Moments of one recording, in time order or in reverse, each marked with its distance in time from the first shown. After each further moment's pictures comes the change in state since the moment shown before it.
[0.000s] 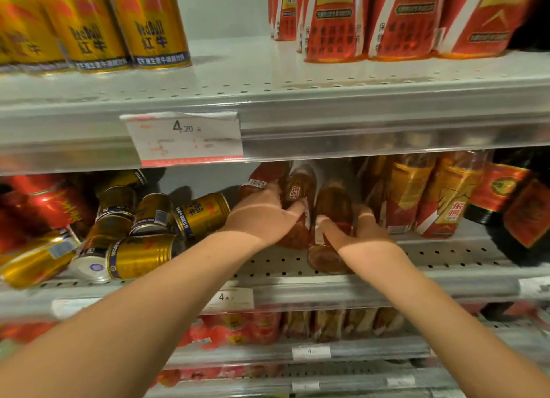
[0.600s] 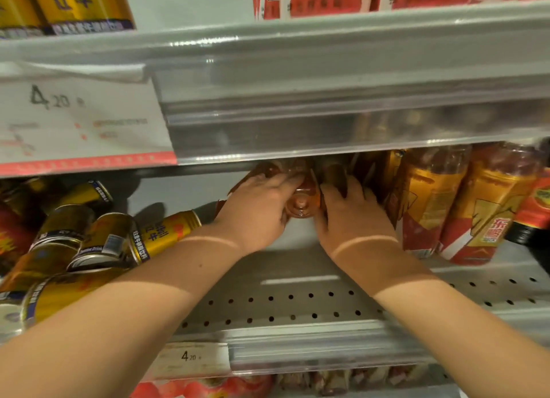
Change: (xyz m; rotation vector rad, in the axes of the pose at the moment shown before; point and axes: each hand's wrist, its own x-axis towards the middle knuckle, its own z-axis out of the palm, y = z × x) left_hand 0.071 -0.015 0.018 0.389 0.151 0.546; right_hand 0.075 -0.017 0.018 -0.629 0.342 -0.402
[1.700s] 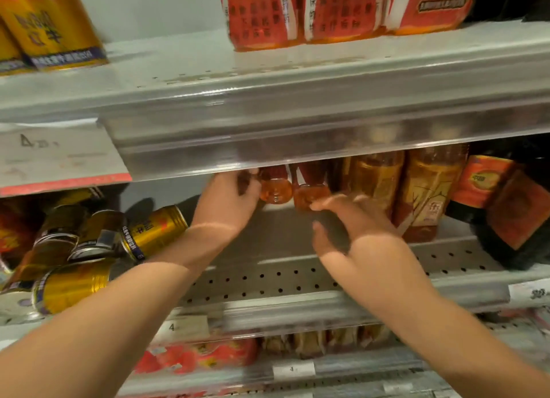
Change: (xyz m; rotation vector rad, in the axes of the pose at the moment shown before) left_hand -0.015 0.032 -0.017 -0.533 0.262 -0.547; right_hand -0.085 0.048 -0.060 0.566 0.031 -0.123
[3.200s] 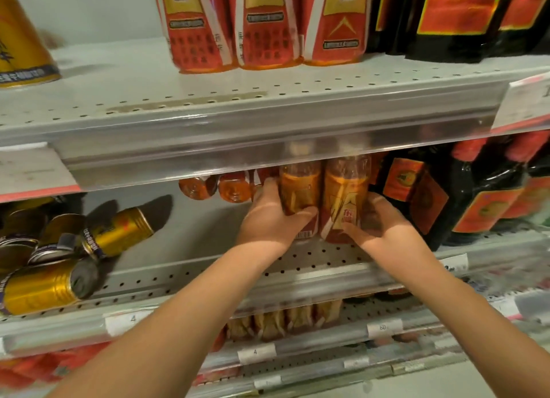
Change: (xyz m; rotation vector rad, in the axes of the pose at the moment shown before) left_hand -0.055 0.100 0.070 -0.199 -0.261 -0.075; right_hand -0.008 0.128 -0.047 0.230 0.020 0.349
